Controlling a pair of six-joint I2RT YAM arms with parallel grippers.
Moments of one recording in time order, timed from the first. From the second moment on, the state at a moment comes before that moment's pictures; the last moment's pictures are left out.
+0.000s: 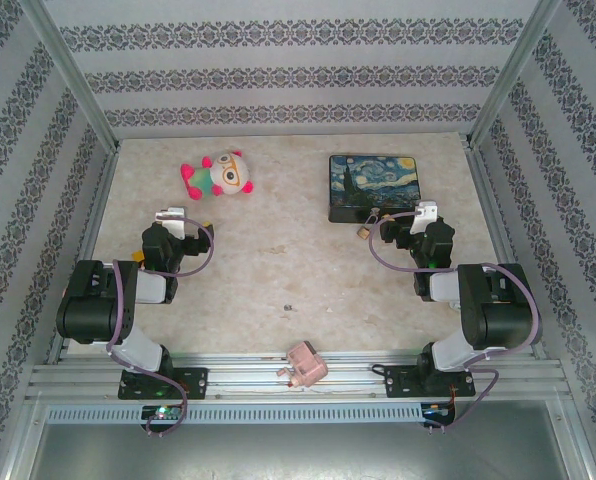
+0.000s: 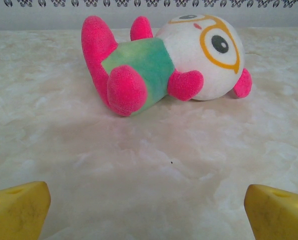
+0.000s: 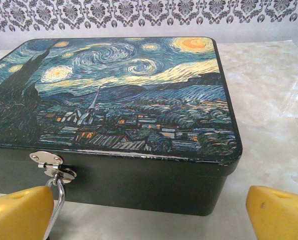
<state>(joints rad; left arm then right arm) 0.05 1.59 0.36 0.89 0.12 0.00 -0.02 1.54 0.36 0.88 -0.12 0.05</state>
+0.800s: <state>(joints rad) 0.05 1.49 0.36 0.81 0.09 -0.01 -0.02 1.47 0.36 0.85 -0.11 0.05</state>
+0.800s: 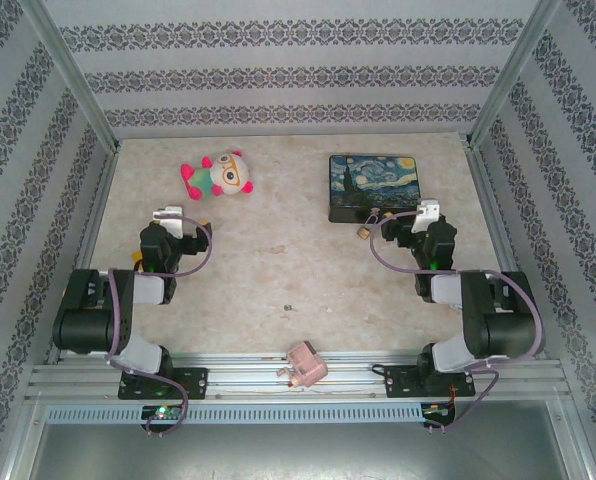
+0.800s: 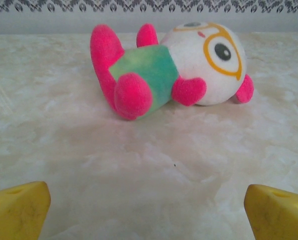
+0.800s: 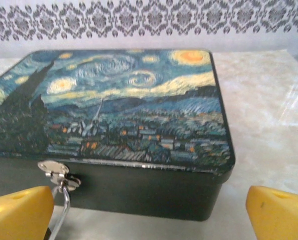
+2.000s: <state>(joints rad) -0.48 1.85 1.27 0.17 0.05 -0.51 -0.15 1.62 1.21 -0.40 -0.13 0.31</state>
